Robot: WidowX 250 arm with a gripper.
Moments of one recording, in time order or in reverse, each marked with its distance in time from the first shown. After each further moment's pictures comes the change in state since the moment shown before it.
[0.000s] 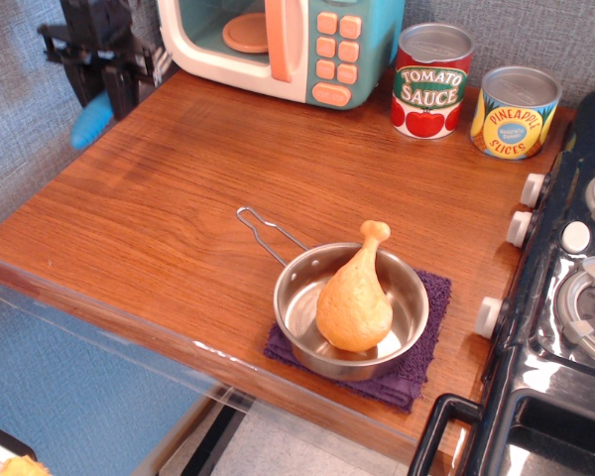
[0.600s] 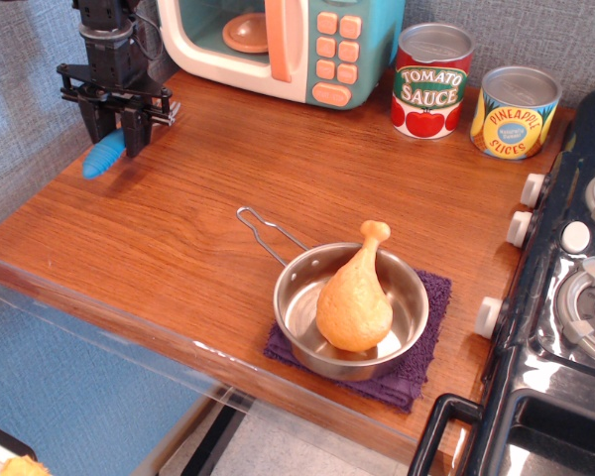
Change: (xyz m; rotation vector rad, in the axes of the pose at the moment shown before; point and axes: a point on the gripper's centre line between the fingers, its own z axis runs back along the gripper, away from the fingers) arm -0.004 -0.003 -0.027 0.042 0.079 0.026
